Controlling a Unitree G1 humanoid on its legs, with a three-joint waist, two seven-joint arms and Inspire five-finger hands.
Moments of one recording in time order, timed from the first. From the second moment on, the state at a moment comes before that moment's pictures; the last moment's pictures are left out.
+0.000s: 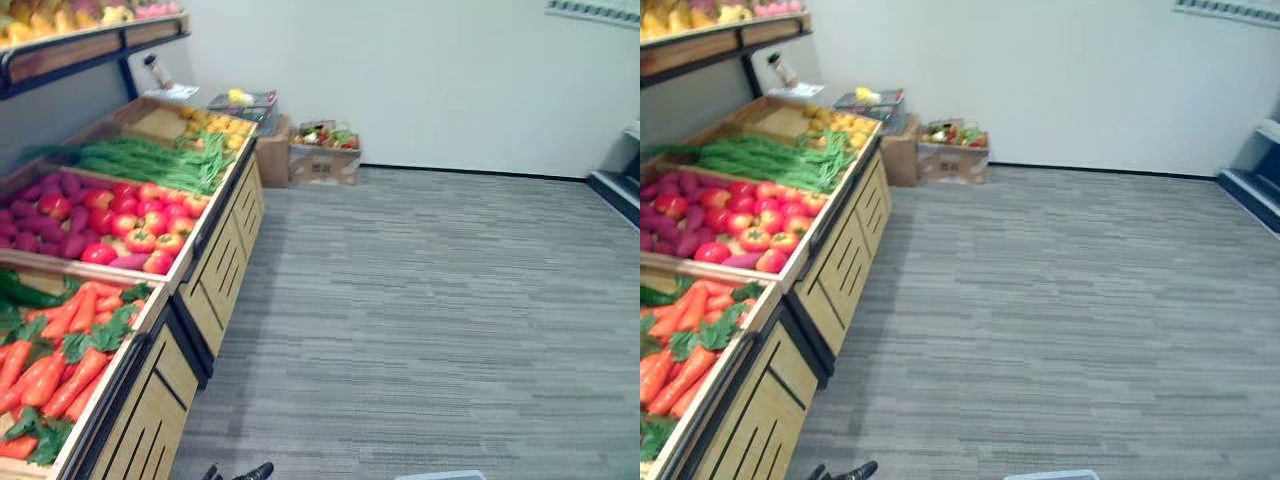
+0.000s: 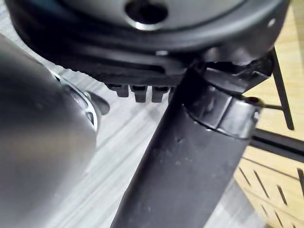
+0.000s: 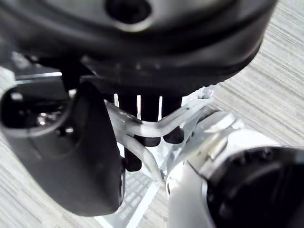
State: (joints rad) left arm 0.09 0.07 0.38 1.12 -0.46 -0.15 -0.16; right arm 0.17 0.01 -0.57 1.19 0.44 0.06 0.05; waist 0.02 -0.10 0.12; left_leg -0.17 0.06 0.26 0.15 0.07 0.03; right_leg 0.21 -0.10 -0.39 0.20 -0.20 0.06
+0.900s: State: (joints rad) left arm 0.12 0.08 0.28 1.16 -0.47 -0.15 -0.13; right arm 0.18 -0.04 -0.51 1.14 0.40 0.04 0.09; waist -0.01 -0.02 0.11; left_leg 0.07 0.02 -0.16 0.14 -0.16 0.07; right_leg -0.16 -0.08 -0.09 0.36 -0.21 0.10
